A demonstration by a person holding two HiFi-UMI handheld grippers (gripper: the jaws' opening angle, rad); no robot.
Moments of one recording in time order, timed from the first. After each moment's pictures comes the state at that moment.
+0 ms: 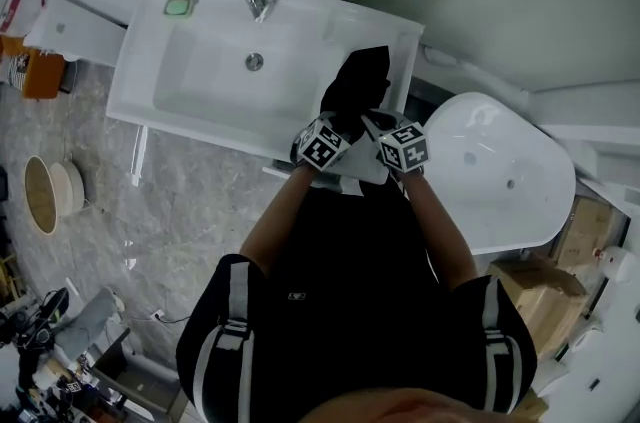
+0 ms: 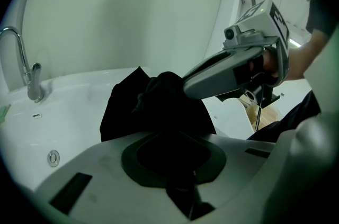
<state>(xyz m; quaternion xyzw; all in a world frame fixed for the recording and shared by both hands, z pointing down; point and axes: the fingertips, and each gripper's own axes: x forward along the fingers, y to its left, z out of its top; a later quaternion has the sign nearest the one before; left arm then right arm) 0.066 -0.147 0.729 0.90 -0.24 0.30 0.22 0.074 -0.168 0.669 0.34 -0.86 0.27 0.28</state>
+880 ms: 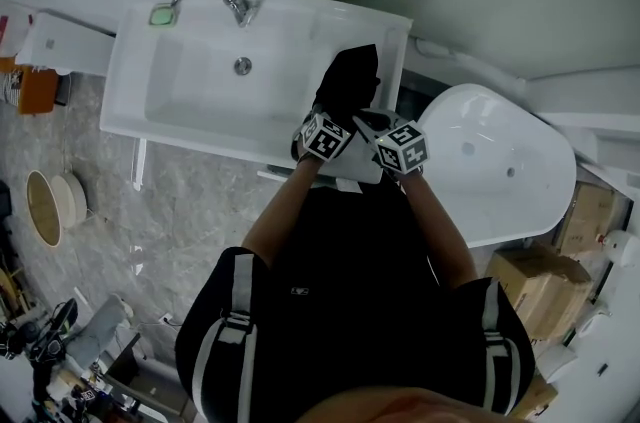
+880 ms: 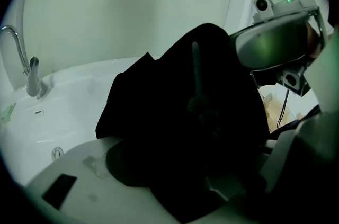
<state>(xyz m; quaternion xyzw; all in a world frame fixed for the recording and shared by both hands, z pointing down) 0.077 -0.175 0.765 0.86 -0.28 0.35 0.23 0.075 -0.168 0.652 0.31 -0.87 0.28 0.26</state>
